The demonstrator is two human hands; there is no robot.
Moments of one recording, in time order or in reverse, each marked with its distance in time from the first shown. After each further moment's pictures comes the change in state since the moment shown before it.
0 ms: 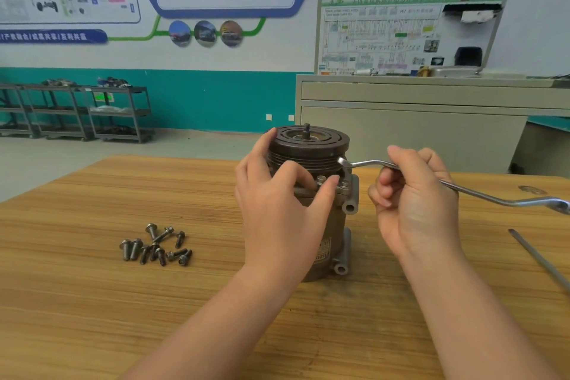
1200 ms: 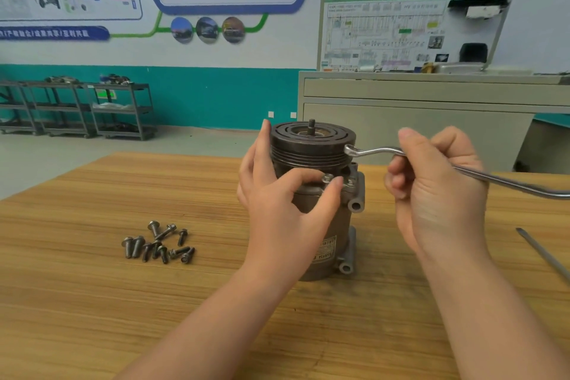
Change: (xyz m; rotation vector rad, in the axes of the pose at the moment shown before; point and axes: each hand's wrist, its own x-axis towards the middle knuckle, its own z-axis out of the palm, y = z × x) left_hand -0.003 -0.007 -0.002 -0.135 -0.088 -0.066; right_hand -0.006 -0.013 0.006 -0.121 -0.106 -0.168
